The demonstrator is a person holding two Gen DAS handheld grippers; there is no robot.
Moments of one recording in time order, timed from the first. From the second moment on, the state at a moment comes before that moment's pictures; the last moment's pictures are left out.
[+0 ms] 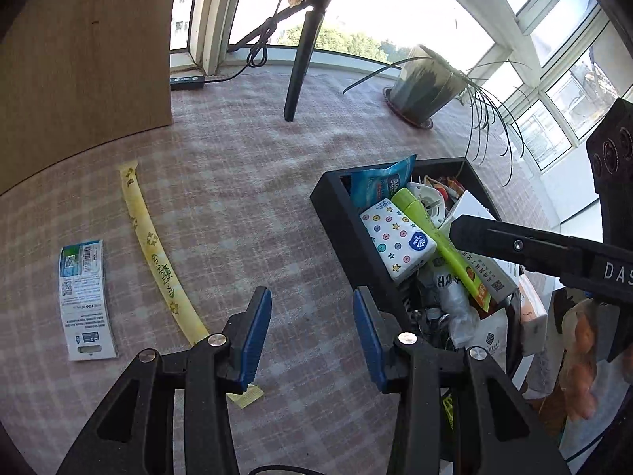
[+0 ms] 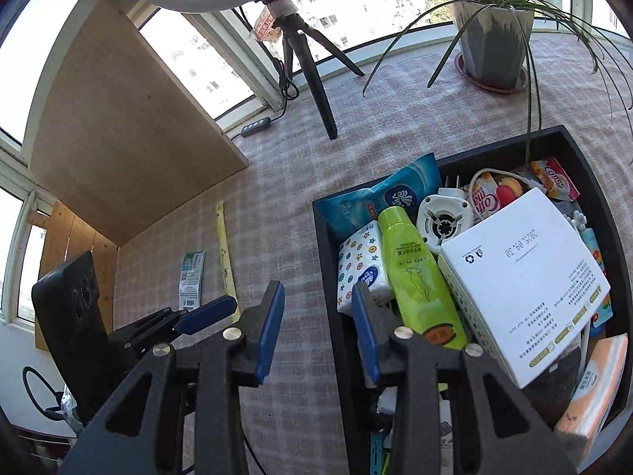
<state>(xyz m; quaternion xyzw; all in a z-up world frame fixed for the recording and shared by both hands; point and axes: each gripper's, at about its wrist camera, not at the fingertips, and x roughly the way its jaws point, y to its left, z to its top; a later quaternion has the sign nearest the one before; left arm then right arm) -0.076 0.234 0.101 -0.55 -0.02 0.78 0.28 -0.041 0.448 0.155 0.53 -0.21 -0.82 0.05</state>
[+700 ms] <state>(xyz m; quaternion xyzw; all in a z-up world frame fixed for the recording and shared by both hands) -0.144 0.117 0.035 -0.58 0.04 0.80 0.10 -0.108 0.314 0.073 0.59 -0.11 -0.79 0.11</state>
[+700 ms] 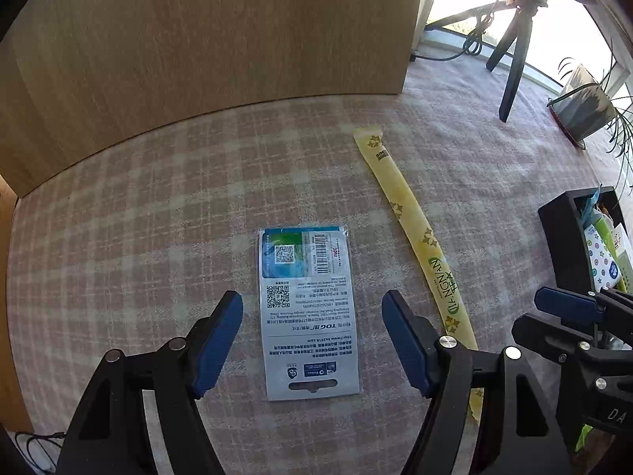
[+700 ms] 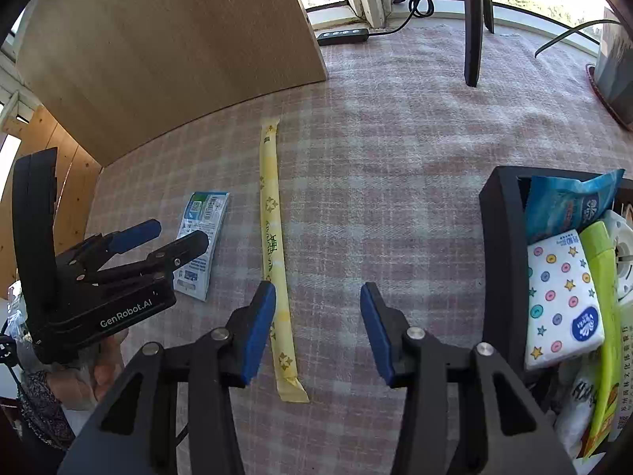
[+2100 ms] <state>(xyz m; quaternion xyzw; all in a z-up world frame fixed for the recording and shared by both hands) -0.106 0.082 0.014 -0.57 0.04 0.82 0.07 -0.114 0.227 0.052 0.59 0.04 -0.80 0.10</state>
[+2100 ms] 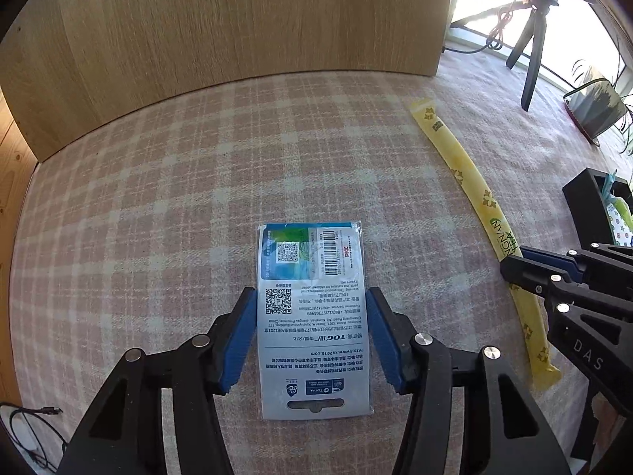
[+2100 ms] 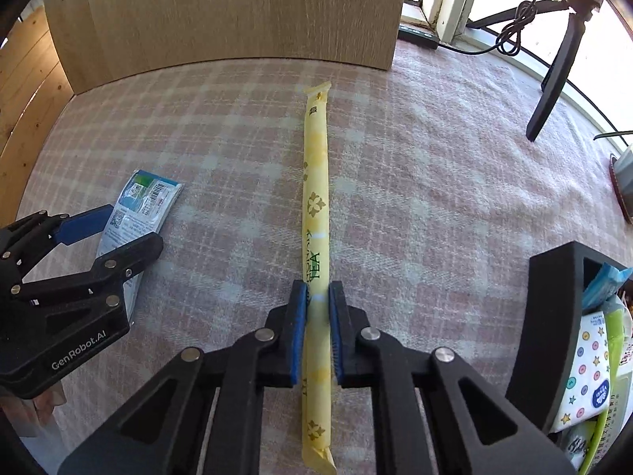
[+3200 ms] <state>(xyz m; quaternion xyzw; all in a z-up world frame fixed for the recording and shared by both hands) 0.004 0.343 0.131 -0.51 0.01 0.83 0.22 0.031 0.559 0.172 0.52 -0.08 -0.85 0.05</state>
